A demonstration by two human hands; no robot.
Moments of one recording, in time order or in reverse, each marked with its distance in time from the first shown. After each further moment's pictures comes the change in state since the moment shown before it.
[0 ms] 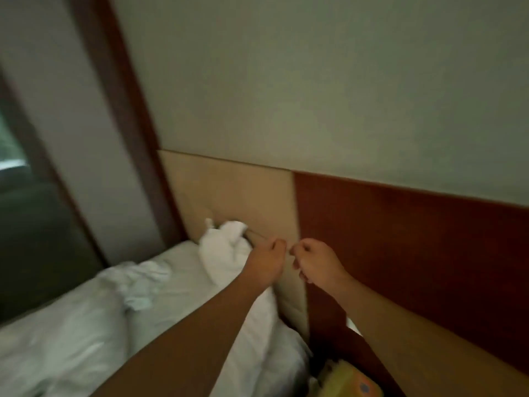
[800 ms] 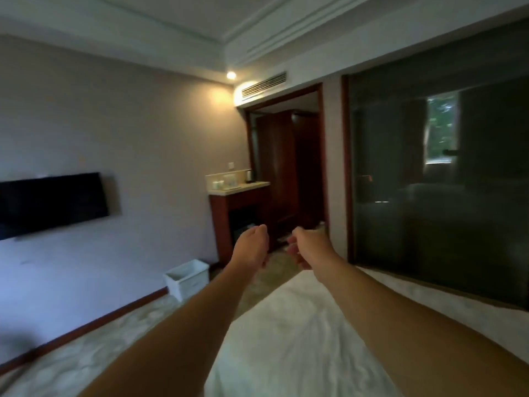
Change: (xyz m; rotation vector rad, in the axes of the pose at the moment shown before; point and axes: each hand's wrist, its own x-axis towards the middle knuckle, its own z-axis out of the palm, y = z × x) left_hand -0.756 -0.140 -0.655 0.078 1.517 -0.529; right_hand -0.606 -0.499 0.643 0.290 -1.257 -0.332
